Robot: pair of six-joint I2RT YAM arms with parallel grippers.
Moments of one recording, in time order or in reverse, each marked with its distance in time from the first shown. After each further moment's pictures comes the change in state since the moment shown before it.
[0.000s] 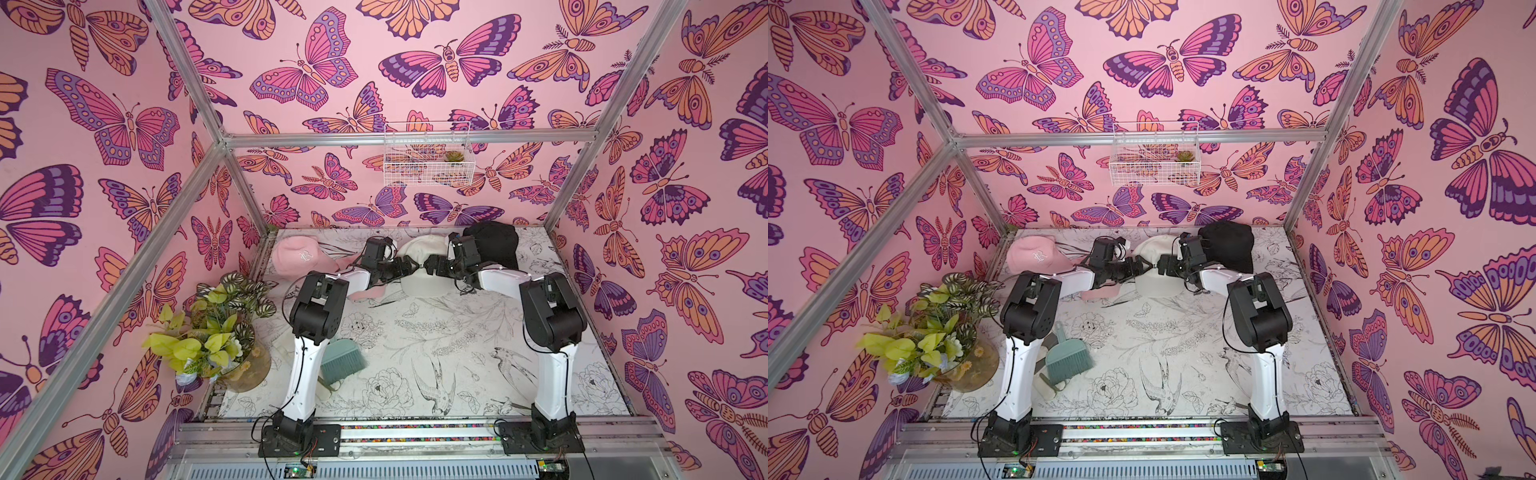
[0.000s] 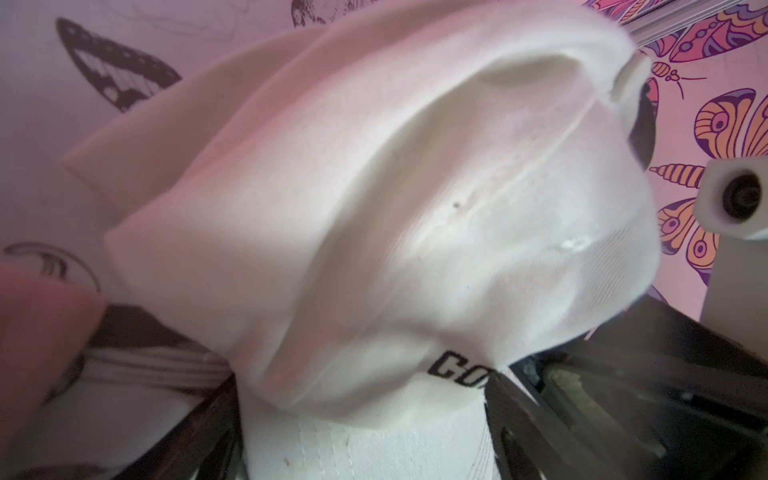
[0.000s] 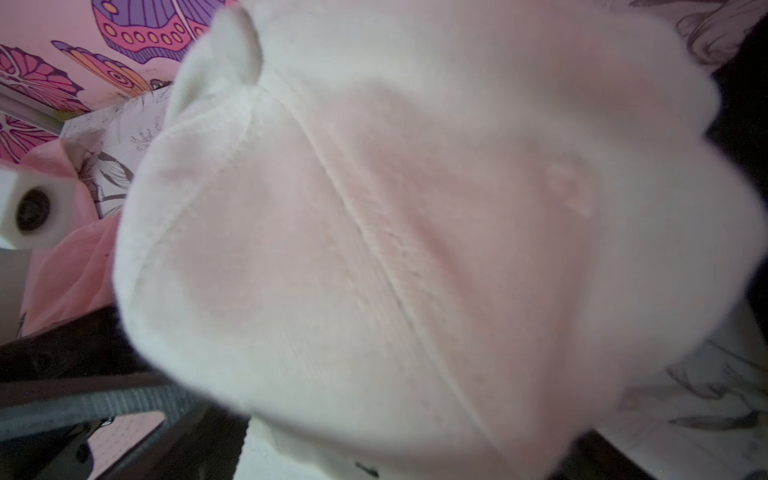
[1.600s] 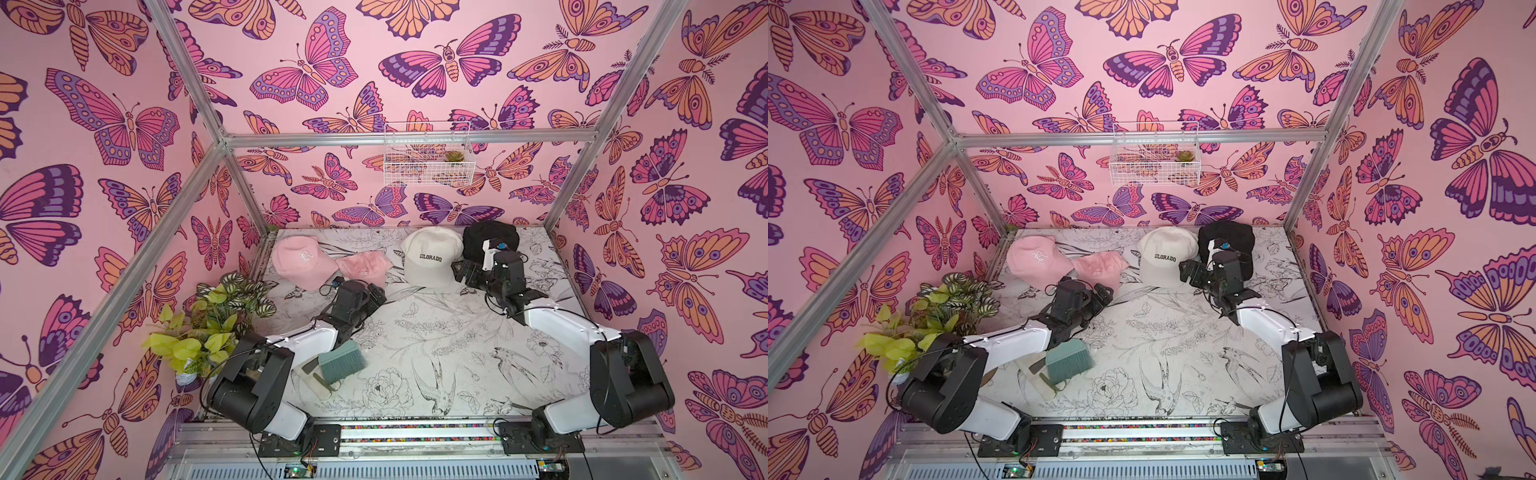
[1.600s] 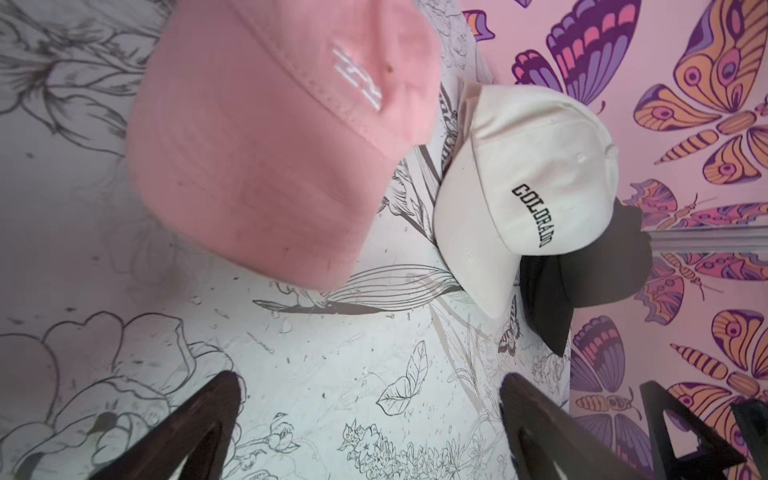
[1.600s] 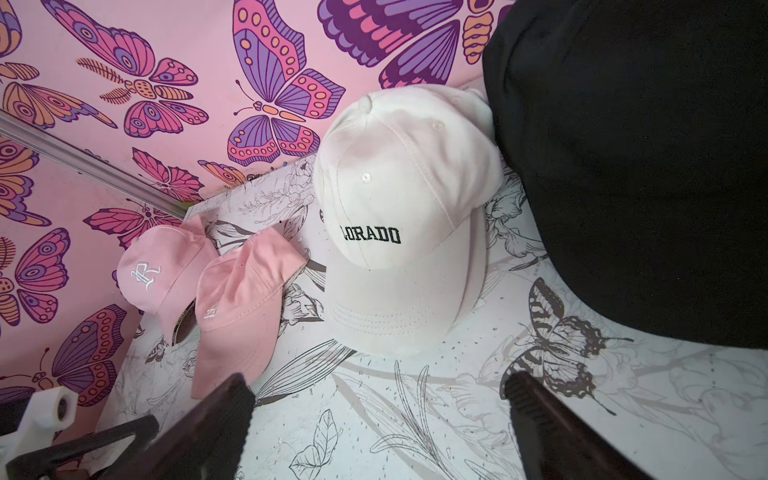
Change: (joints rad) left arm -0.056 -0.801 -0.920 0.122 -0.563 -0.472; right arm -0.059 -0.627 -0.544 0.153 0.002 0.124
